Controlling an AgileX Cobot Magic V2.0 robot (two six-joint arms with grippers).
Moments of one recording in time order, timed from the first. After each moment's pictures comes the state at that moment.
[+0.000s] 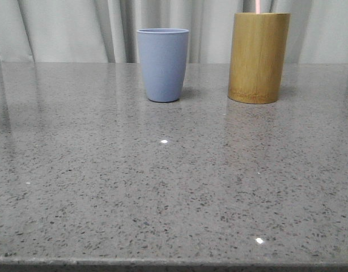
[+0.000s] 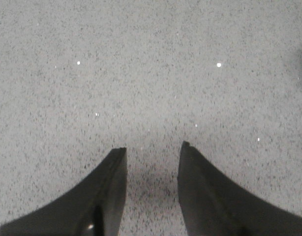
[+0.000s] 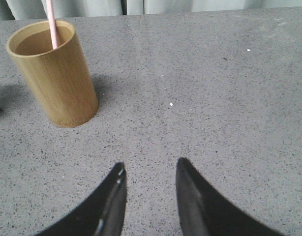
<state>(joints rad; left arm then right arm) -0.12 1.20 -1.28 0.02 0.93 -0.04 -0.01 0.66 -0.68 0.10 0.52 0.04</state>
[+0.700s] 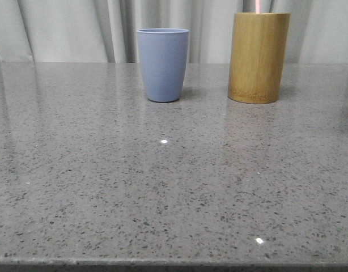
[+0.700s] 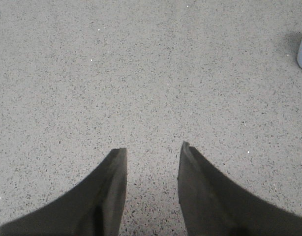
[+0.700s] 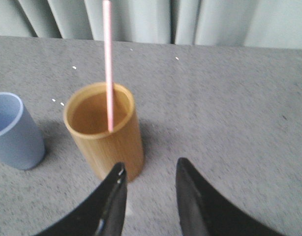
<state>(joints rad) -0.12 0.81 -0.88 0.03 0.76 -0.05 0.15 1.09 -1.12 0.10 0.56 0.04</state>
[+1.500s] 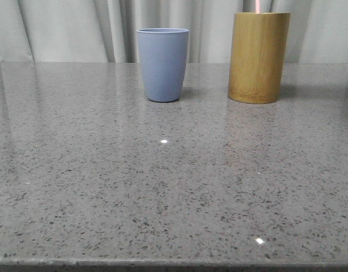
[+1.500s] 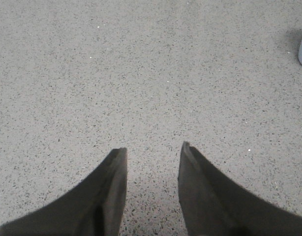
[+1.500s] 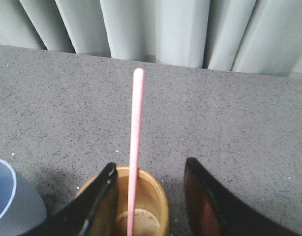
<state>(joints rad) -0.12 0.81 -0.87 0.03 0.75 -0.05 0.21 1.55 -1.56 0.10 0.59 0.04</state>
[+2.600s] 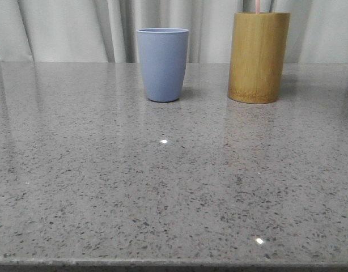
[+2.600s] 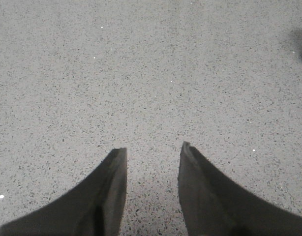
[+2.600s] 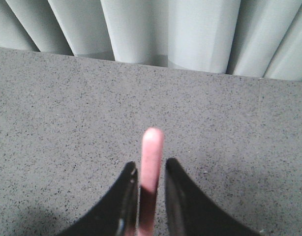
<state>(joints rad) -0.12 0.81 -0.87 0.04 0.75 -0.05 0.23 1.84 -1.80 0.13 0.58 0.04</state>
